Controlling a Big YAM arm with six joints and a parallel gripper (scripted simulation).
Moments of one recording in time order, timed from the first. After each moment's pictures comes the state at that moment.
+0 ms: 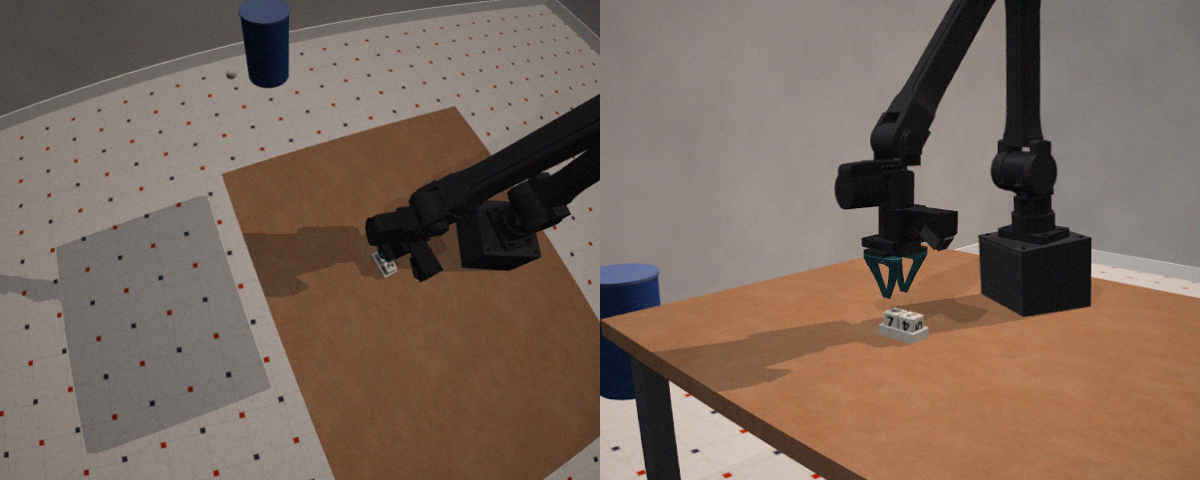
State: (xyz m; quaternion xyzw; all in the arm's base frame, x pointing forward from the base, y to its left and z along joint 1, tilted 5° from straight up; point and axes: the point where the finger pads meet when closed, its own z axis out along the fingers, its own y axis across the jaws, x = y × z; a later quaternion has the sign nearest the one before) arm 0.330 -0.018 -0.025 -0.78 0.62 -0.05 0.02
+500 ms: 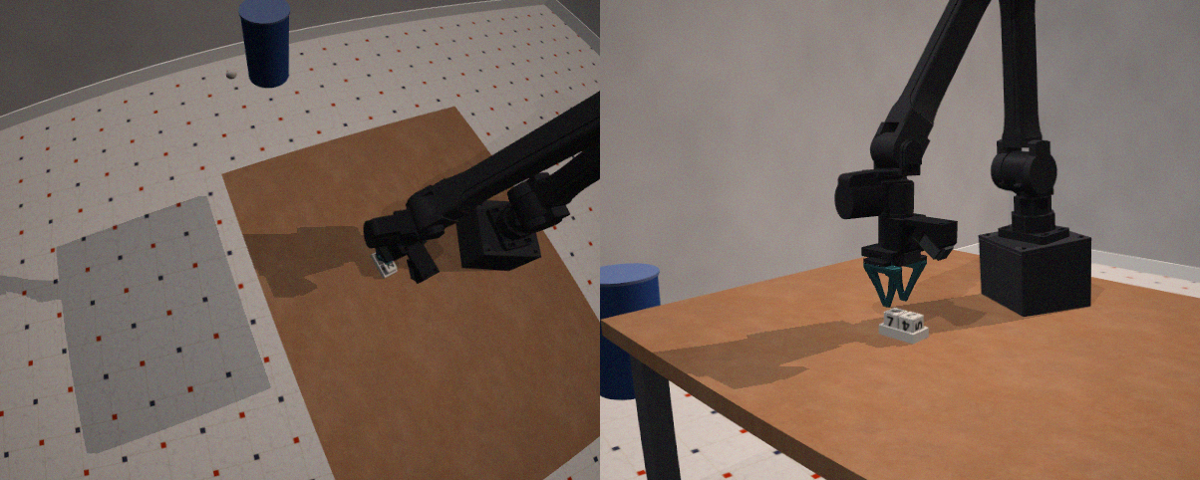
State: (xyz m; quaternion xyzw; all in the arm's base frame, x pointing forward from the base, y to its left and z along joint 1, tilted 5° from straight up) arm 0.332 -0.018 -0.040 -0.78 0.62 -0.05 0.02
